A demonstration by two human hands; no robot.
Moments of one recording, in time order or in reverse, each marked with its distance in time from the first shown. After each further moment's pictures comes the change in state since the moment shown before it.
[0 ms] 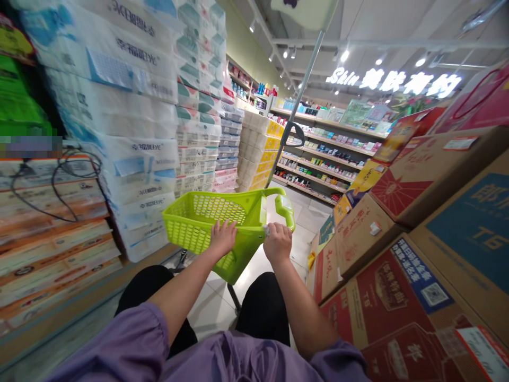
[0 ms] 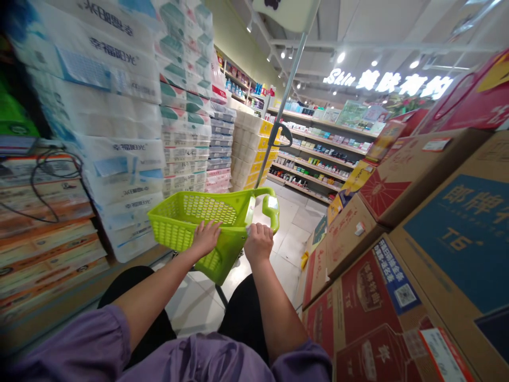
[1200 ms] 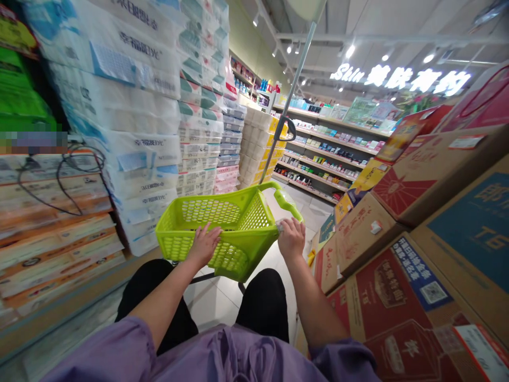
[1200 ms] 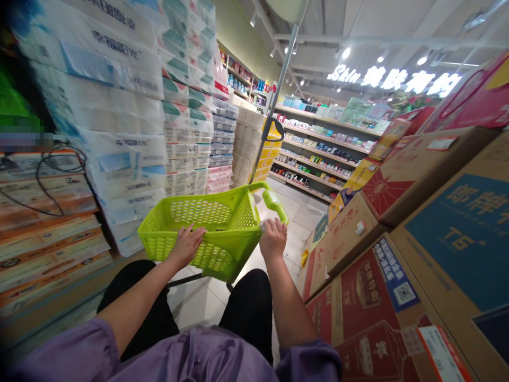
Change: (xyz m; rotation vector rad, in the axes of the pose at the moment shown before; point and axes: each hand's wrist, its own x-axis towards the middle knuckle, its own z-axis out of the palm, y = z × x) left_hand -0.042 -0.079 0.005 0.088 0.142 0.252; right_hand -0.008 0.048 0.003 0.031 -0.039 0.025
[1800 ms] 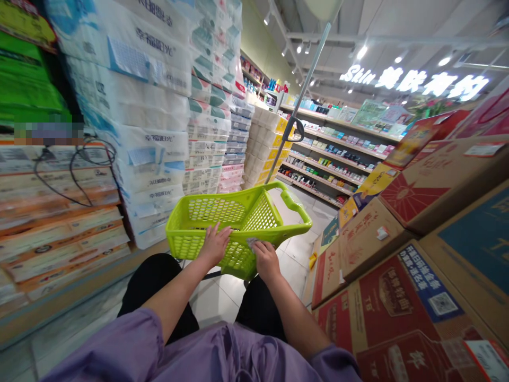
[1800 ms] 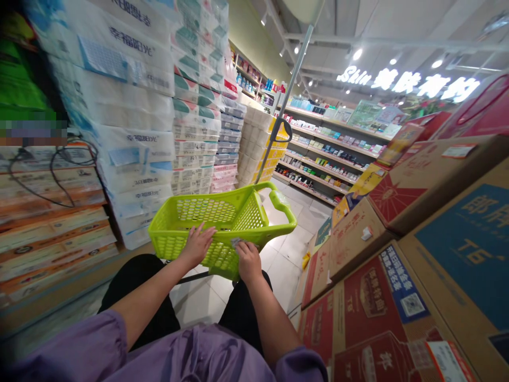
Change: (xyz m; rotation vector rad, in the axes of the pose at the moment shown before) left_hand -0.002 0.027 0.005 -0.029 0.017 0.012; right_hand -0.068 -0.050 0.040 0.256 -0.163 -0.304
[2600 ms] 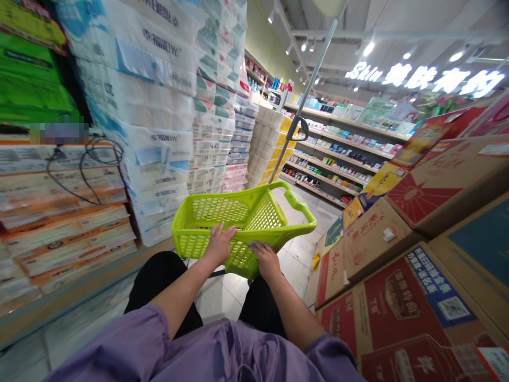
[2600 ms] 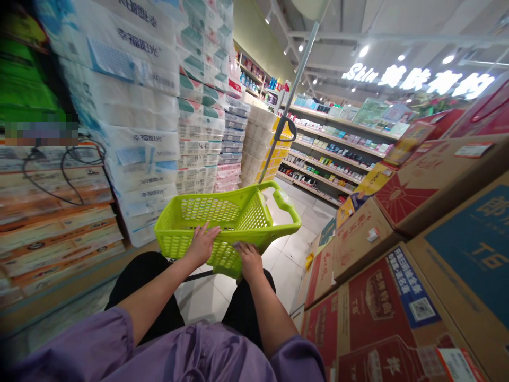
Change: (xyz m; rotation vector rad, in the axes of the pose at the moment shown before) left_hand -0.002 0.005 0.000 -0.014 0.005 0.017; right_hand -0.015 0.002 0.026 -0.090 -0.239 0.001
